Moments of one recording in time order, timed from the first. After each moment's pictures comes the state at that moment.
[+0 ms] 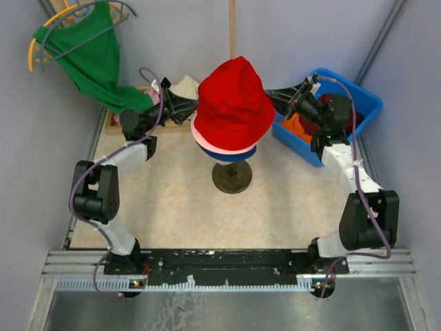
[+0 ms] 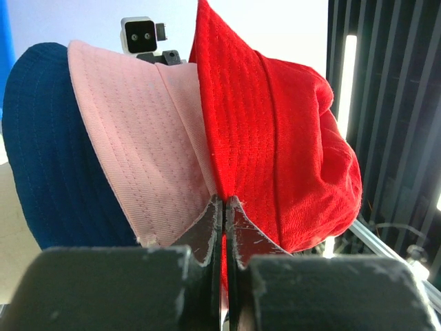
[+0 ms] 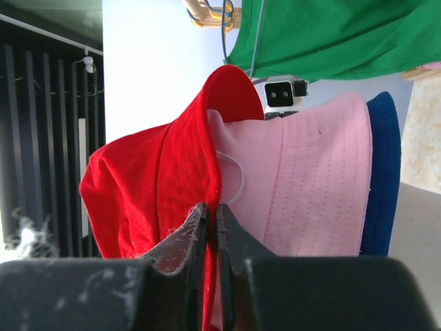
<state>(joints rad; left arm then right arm) -0.22 1.74 1.11 1.29 0.91 -2.07 0.07 1.44 1.08 0.67 -0.86 1.82</state>
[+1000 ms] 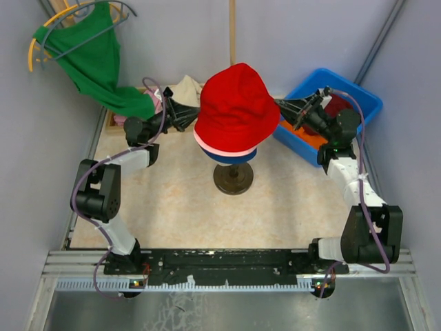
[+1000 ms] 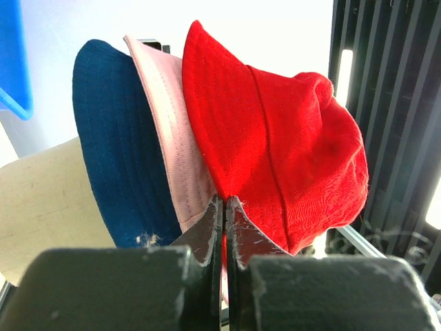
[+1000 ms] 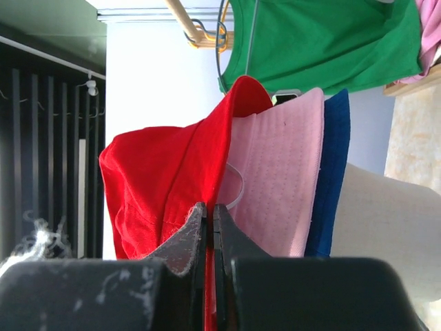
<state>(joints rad) -0.22 1.75 1.02 1.34 0.90 -2.07 -0.01 1.33 0.92 0.72 -0.84 1.83</state>
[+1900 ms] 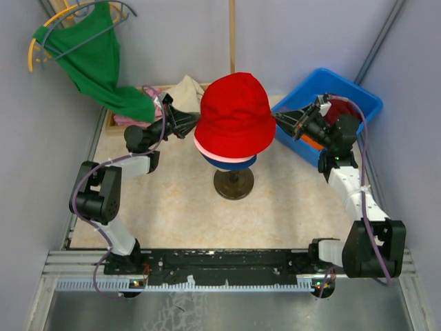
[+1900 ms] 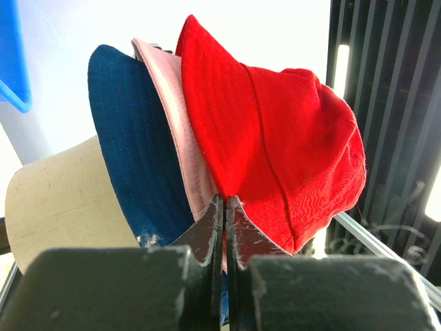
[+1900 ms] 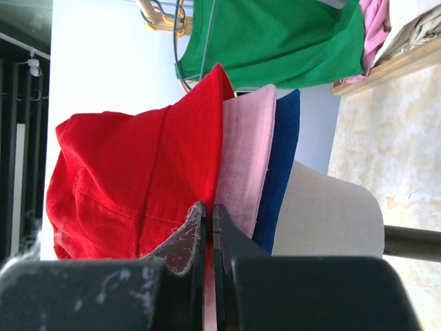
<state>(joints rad) -0.23 1.74 0.92 1.44 0.88 -2.07 -0.01 1.23 0.85 0.53 -0.85 1.56</state>
